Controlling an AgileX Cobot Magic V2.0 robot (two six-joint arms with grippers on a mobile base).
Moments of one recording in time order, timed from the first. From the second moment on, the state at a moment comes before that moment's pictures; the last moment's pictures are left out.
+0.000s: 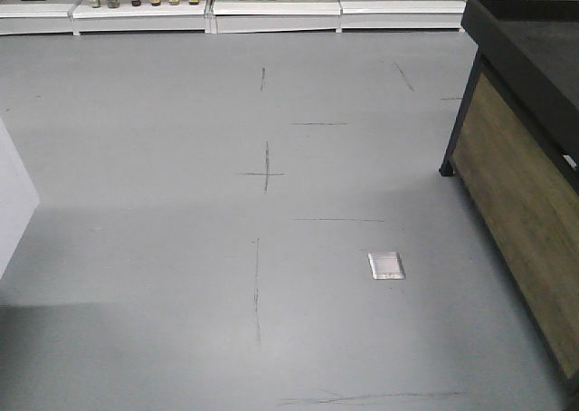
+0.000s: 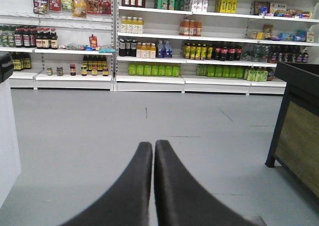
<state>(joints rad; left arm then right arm) -0.07 -0.01 0.03 0.13 0.09 -0.23 0.09 -0.01 0.03 0.01 0.09 -0.02</state>
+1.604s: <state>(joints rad) -0.07 -0.01 0.03 0.13 0.09 -0.23 0.09 -0.01 0.03 0.01 0.09 -0.02</state>
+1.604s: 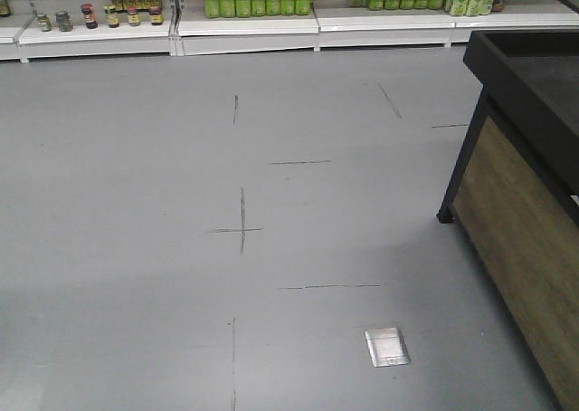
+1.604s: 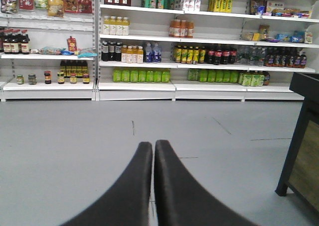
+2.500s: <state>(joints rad) -0.07 -0.01 0.03 0.13 0.09 -0.23 0.09 -0.01 0.03 0.01 0.09 -0.02</state>
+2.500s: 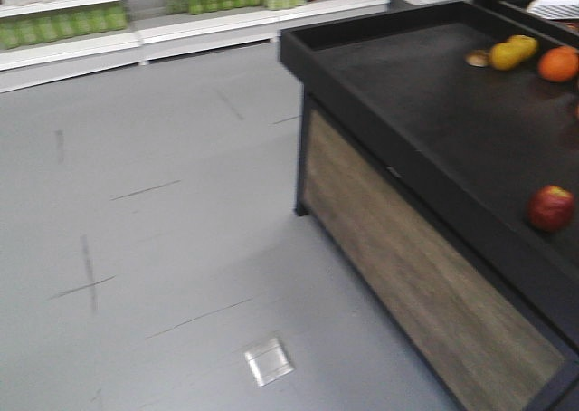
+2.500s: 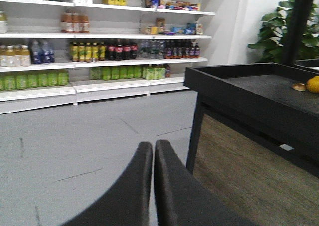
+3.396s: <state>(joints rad) -0.07 -0.01 0.03 0.13 0.09 -0.23 0.09 -0.01 0.03 0.01 0.09 -0.02</state>
